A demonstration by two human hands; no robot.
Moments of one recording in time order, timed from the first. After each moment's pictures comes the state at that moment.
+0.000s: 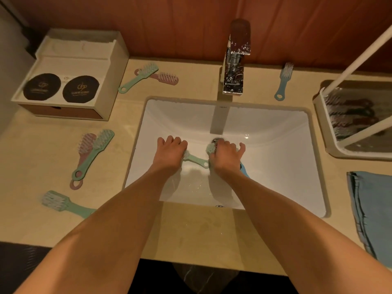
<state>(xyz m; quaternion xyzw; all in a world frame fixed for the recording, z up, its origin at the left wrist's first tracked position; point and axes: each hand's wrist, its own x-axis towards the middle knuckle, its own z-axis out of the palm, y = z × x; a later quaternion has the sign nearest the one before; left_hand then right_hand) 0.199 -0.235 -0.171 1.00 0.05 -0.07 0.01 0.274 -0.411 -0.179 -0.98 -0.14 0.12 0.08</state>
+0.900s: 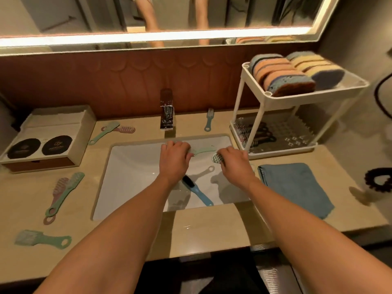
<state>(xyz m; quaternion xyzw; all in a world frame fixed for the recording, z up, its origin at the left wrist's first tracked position) 0.227 -0.398 -0.034 0.97 0.00 0.17 0.14 0.257 -0.612 -0.034 -0.97 -0.20 -0.06 0.13</state>
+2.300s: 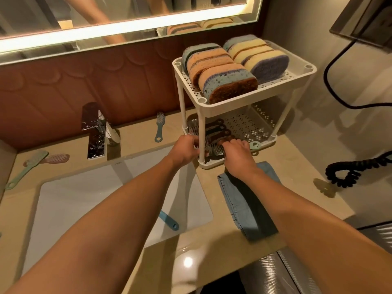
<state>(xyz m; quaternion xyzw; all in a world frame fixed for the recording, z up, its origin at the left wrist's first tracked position) 0.383 -0.558 -0.034 0.92 -0.09 -0.09 0.37 0.341 -0.743 -0.032 -0.99 -0.08 -0.02 0.08</state>
